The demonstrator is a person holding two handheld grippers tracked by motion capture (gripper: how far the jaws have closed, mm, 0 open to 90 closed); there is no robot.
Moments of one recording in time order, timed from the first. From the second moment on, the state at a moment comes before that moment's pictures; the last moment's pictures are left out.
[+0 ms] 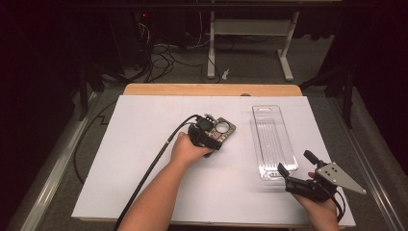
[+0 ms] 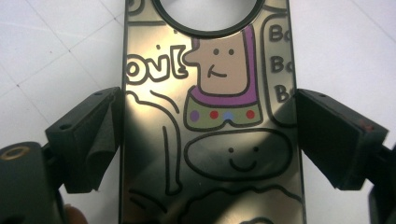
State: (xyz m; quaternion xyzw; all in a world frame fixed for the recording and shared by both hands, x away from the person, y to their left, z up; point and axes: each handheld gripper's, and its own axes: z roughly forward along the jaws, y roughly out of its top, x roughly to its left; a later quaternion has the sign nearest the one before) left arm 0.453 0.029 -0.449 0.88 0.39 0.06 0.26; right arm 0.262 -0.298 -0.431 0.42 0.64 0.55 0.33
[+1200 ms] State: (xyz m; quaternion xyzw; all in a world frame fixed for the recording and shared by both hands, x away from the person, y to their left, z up) left arm 0.349 0.147 -0.409 0.82 0.32 0.08 0.46; right arm 0.262 -0.288 -0.432 0.41 0.66 0.54 0.33
